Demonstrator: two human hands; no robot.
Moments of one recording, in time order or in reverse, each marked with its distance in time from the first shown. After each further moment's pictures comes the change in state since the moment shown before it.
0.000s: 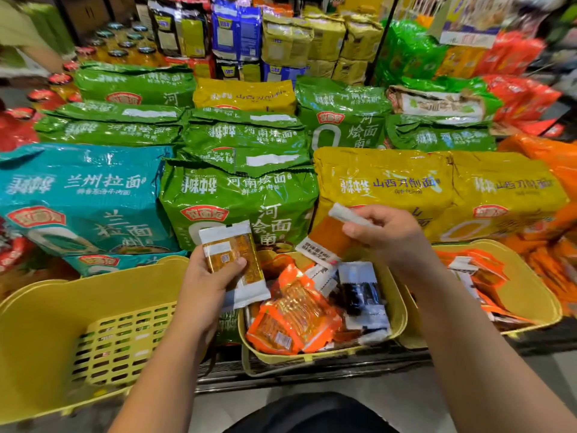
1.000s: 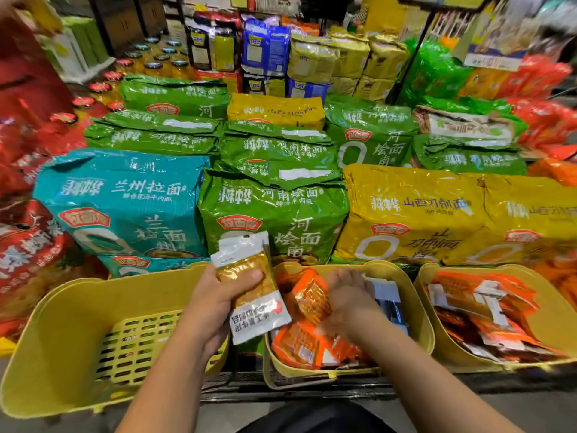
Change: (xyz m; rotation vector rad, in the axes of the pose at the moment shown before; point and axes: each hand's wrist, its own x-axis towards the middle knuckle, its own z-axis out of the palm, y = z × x) left_hand -0.009 0.023 -0.026 -0.174 -0.084 -0.155; right_hand -0.015 0.045 0.101 -1.286 -0.440 0.195
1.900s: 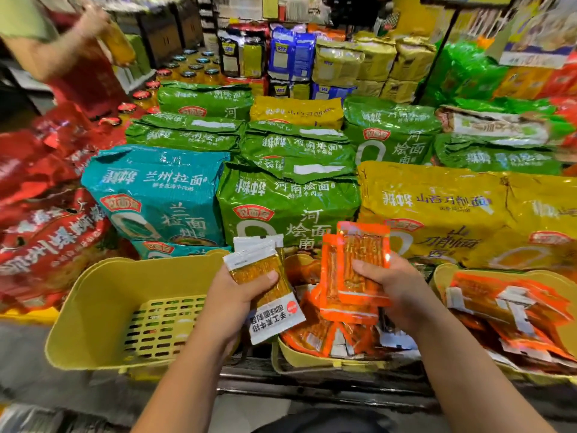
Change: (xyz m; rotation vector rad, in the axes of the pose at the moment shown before) left_hand -0.026 -0.016 0.010 0.164 0.104 0.133; right_hand -0.025 0.045 -0.018 1.709 0.062 -0.169
